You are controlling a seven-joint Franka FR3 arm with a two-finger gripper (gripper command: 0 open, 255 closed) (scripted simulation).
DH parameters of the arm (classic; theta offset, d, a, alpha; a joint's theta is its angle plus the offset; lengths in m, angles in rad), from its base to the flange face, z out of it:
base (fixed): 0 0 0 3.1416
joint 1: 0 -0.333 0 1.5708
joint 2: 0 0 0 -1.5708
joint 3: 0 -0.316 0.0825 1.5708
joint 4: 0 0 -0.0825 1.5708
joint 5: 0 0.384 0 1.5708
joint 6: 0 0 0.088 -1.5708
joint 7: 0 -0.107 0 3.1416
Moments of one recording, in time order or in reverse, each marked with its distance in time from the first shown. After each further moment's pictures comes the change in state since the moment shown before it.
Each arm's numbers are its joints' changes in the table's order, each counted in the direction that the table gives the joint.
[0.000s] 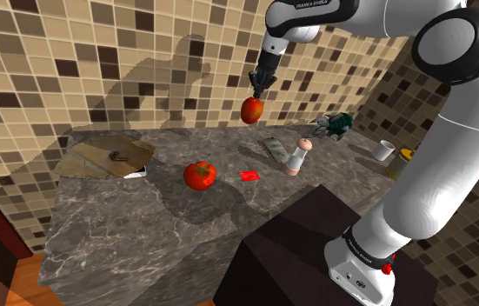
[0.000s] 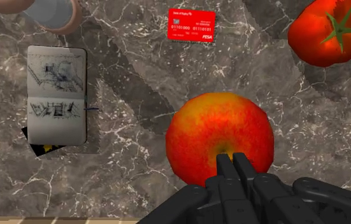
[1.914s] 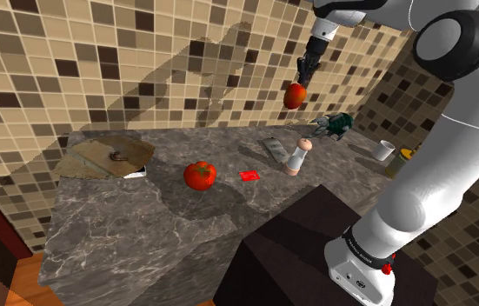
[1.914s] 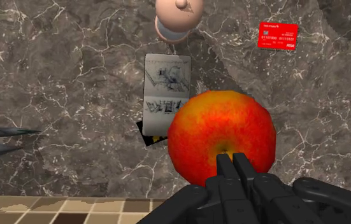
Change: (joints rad) arm 0.200 -0.015 0.142 -0.166 -0.002 -0.210 0.318
